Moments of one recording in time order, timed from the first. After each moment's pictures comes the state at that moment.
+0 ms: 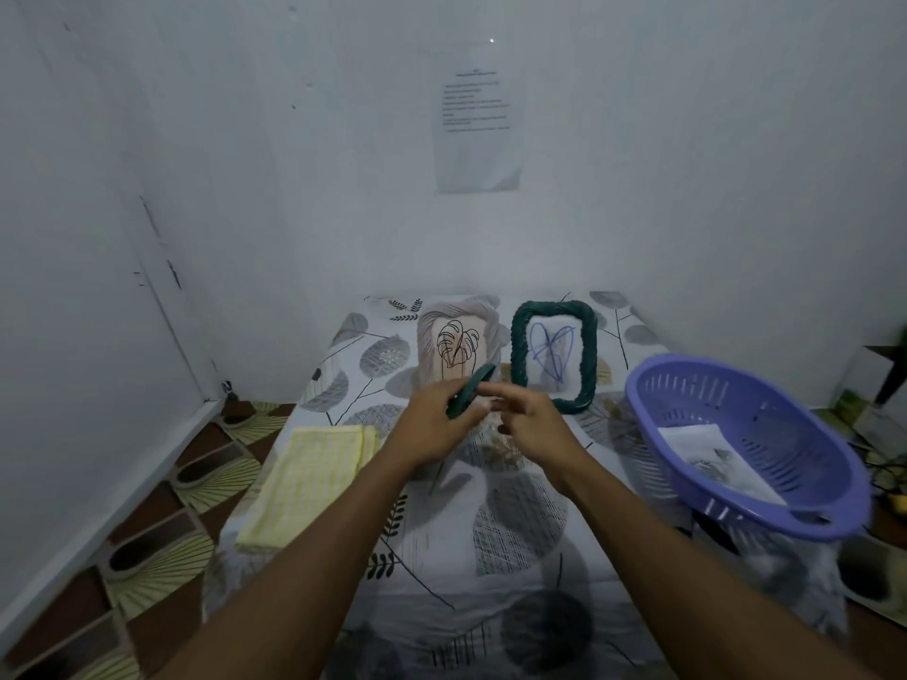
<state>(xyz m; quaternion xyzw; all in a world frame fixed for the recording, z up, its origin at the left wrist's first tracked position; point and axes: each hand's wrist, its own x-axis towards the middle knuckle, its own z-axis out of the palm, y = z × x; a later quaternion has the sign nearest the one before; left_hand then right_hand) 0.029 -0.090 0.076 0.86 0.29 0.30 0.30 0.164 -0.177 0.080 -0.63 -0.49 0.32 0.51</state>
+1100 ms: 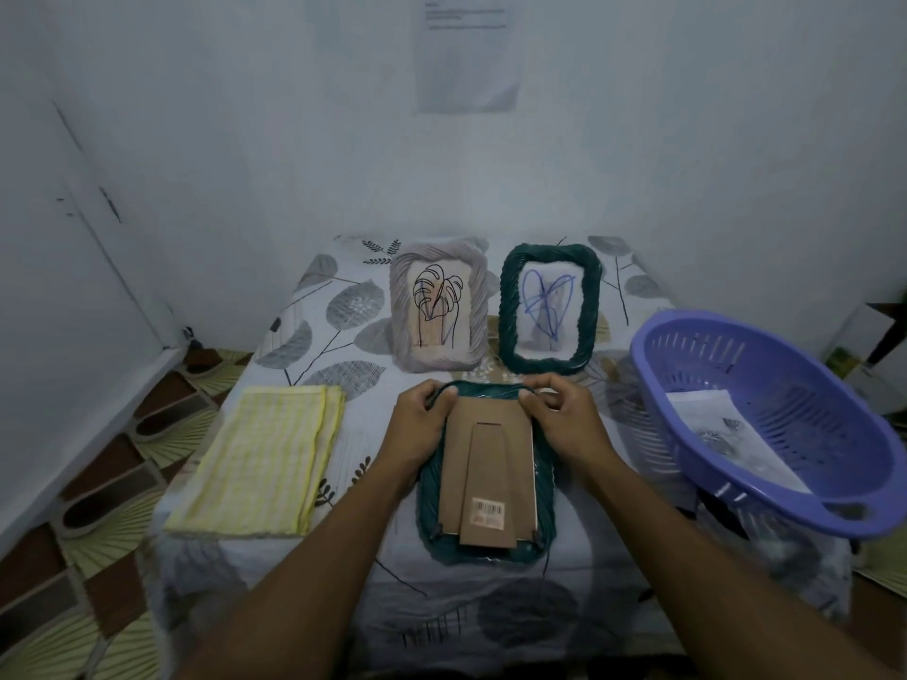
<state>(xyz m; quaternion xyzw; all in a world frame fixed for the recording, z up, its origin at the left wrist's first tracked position) 0.065 -0.071 -0.015 0.68 0.38 0.37 0.51 0.234 -0.162 -0.007 -0.70 -0.40 0.26 0.54</state>
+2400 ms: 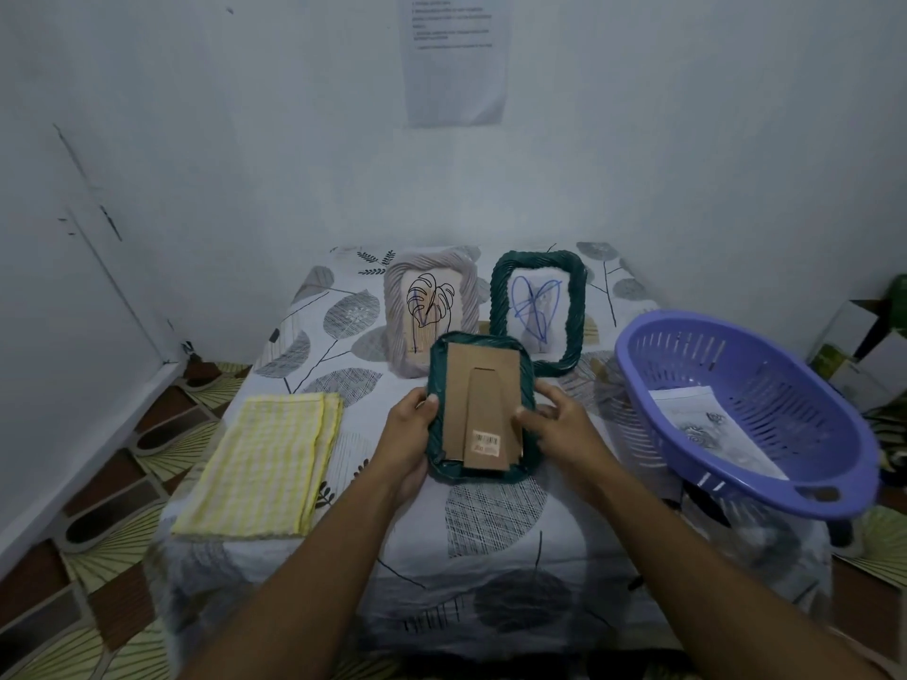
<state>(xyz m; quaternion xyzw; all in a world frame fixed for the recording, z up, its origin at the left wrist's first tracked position) 0.060 -0.088 -0.001 0.49 0.40 0.35 0.69 0.231 -0.182 -0.004 -0.66 -0.31 0.40 0.55</state>
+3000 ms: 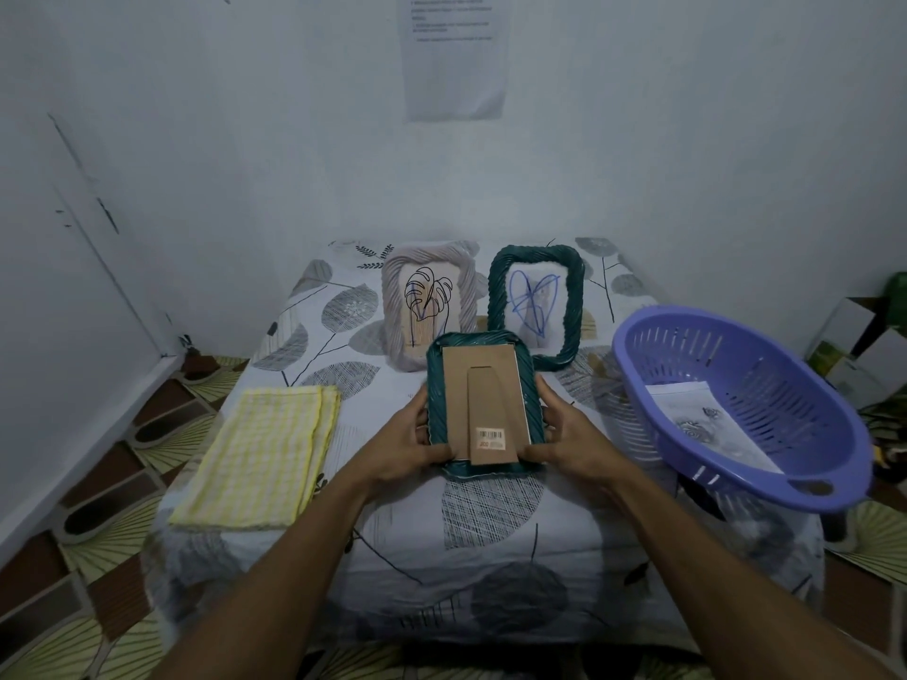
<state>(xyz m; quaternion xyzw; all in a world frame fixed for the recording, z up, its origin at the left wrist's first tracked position) 0.030 -0.084 -0.005 0.72 0.27 0.18 0.61 0.245 -0.200 -0.005 -0.64 -0.47 0.42 0.45</state>
